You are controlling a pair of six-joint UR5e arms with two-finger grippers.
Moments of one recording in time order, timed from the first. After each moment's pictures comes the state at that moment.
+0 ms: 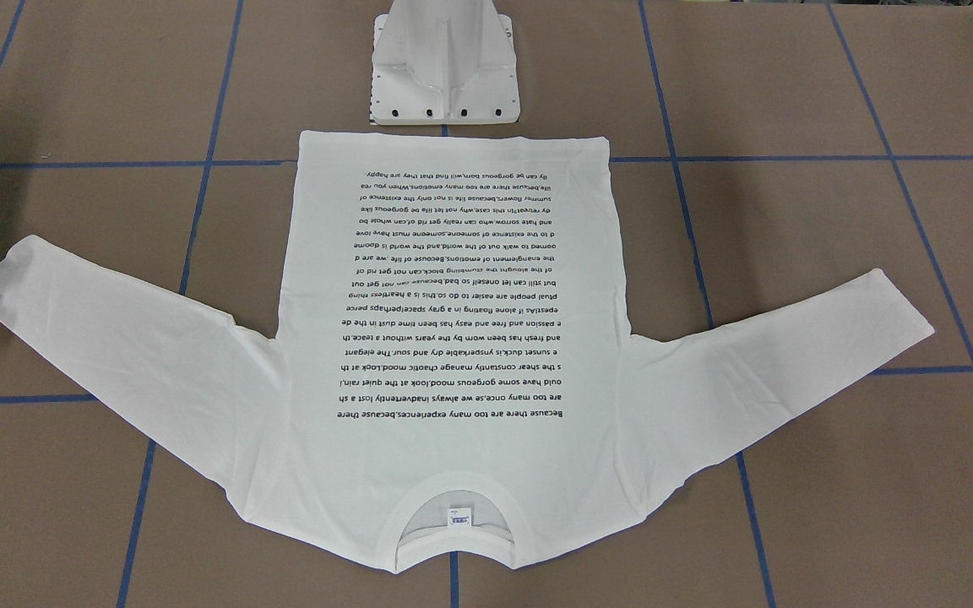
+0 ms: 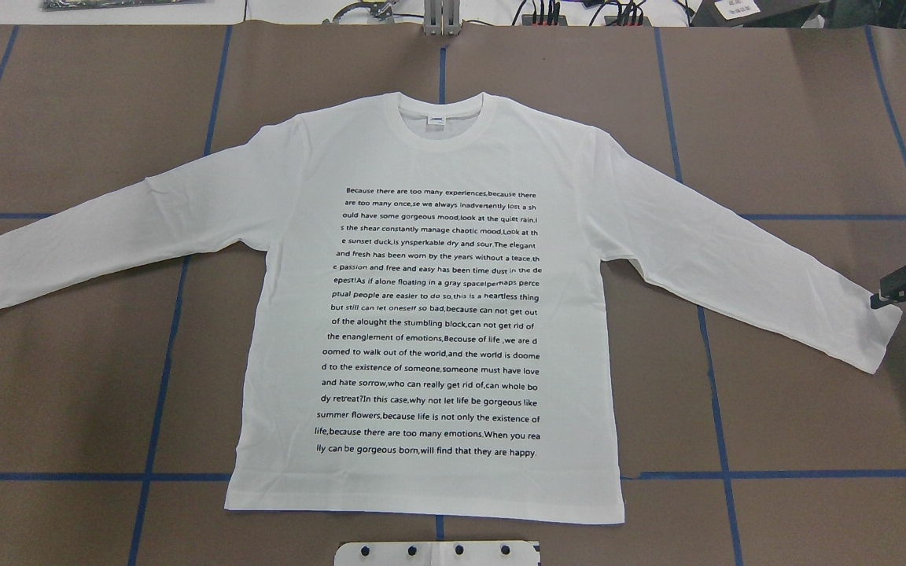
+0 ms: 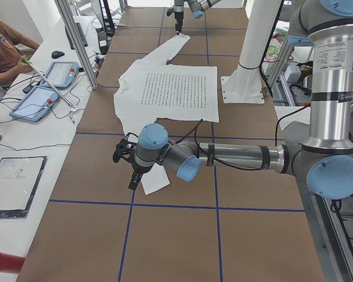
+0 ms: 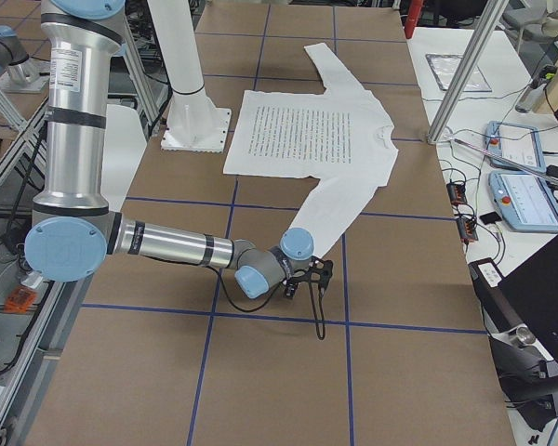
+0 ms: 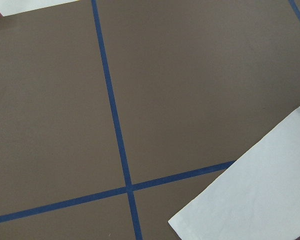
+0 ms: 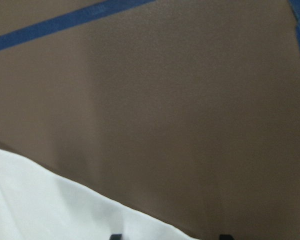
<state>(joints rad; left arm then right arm) -1.49 -1.52 -1.63 -2.11 -2.31 -0.22 1.11 -1.68 1.42 -0.79 2.34 0.93</state>
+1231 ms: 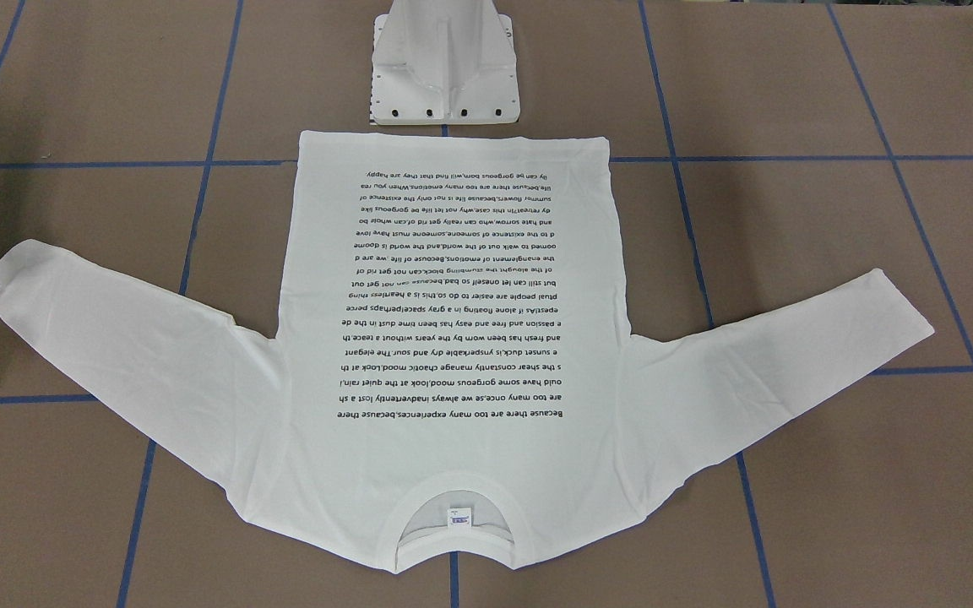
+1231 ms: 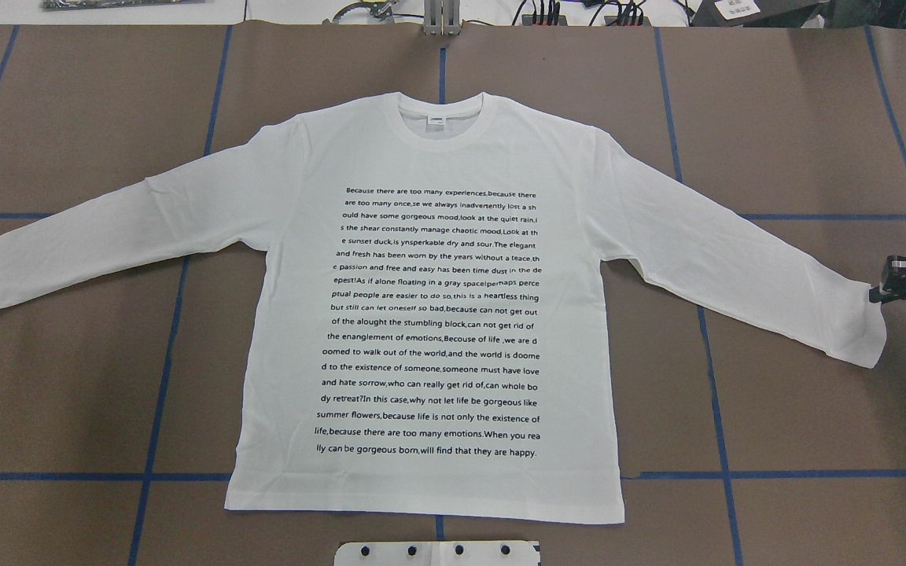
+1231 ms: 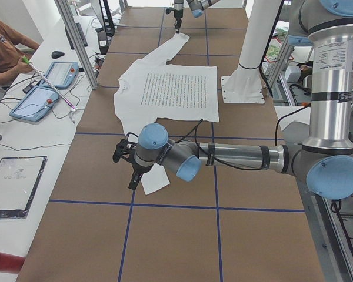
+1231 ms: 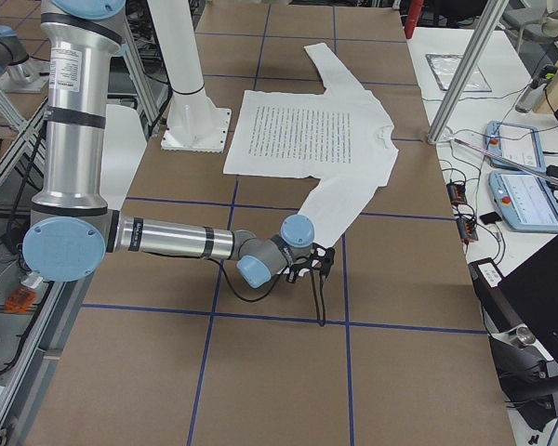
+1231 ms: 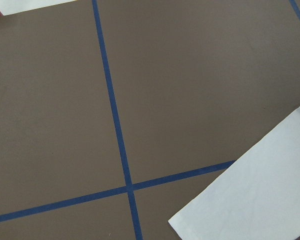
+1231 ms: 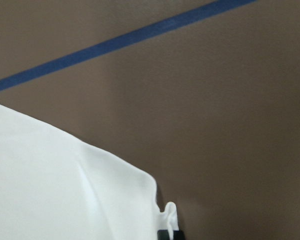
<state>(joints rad) -1.49 -1.52 -1.63 -2.11 -2.32 -0.22 1.11 -1.67 1.54 -0.81 2.36 1.04</state>
